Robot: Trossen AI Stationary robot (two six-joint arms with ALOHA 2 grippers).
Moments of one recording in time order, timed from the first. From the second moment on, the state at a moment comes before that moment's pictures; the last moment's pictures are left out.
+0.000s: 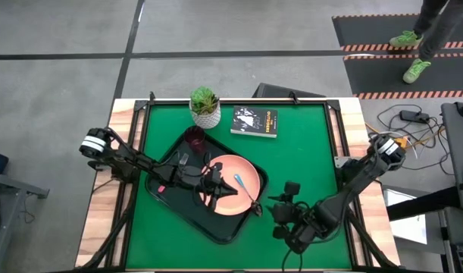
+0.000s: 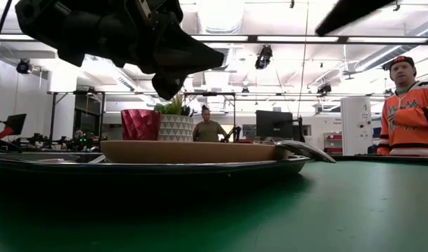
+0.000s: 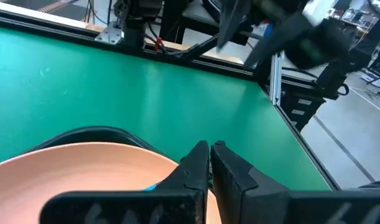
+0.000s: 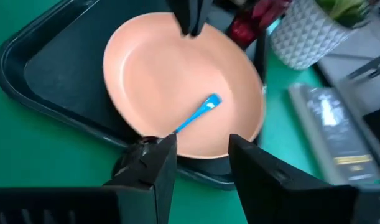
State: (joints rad) left arm -0.24 1.63 0.66 0.78 -0.07 -0.30; right arm 0.73 1.68 1.24 -0.78 0.85 0.68
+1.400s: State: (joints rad) left arm -0.23 1.84 1.19 -0.08 -0.07 0.23; right arm 0.65 1.32 0.70 0.21 0.85 0.14
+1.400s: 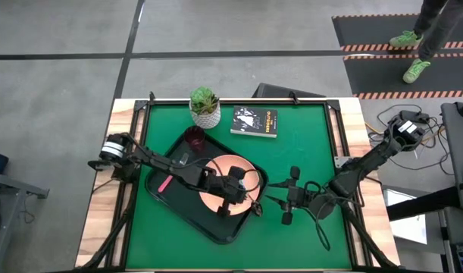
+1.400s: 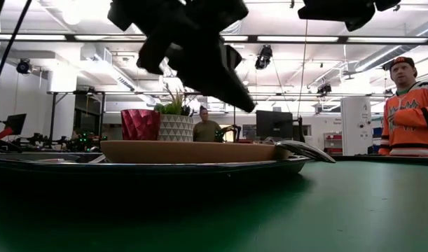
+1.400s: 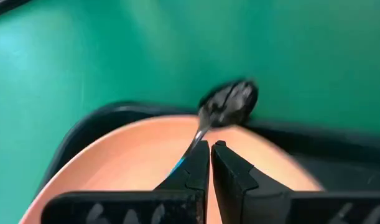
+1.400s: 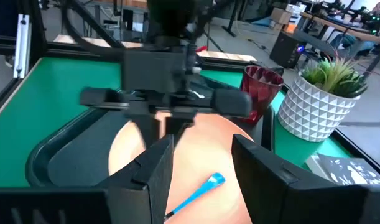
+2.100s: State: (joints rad) left arm -0.19 1.95 1.16 0.05 -0.07 0.50; right arm 0.65 1.32 0.69 0.21 0.86 0.13
